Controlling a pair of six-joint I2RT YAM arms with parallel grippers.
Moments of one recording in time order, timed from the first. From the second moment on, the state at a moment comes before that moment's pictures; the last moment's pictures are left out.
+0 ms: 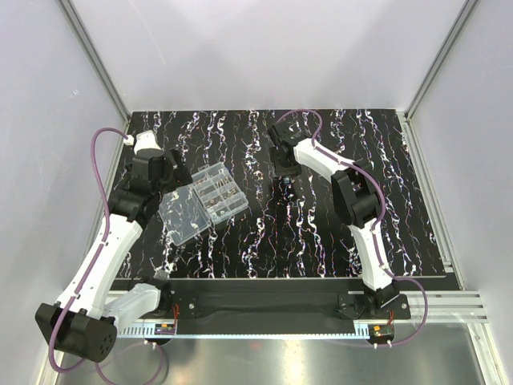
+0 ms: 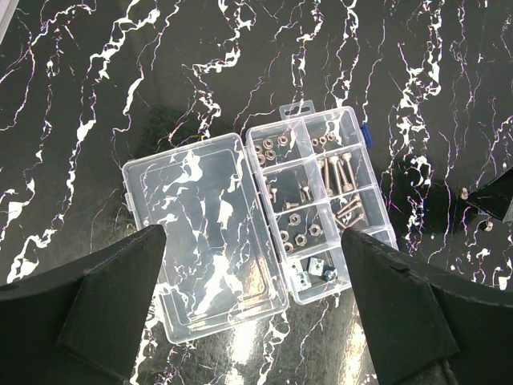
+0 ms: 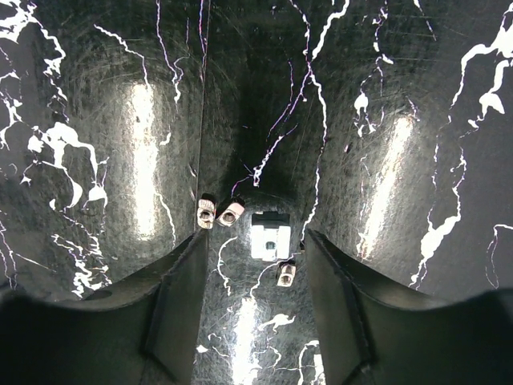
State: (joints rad) left arm -0.25 1.00 1.01 -0.60 -0.31 -0.44; right arm 0.53 2.29 1.88 -0.73 0.17 0.35
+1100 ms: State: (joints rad) left arm -0.25 1.00 1.01 -0.60 -0.31 -0.44; right arm 0.52 2.29 1.84 -0.72 0.17 0.36
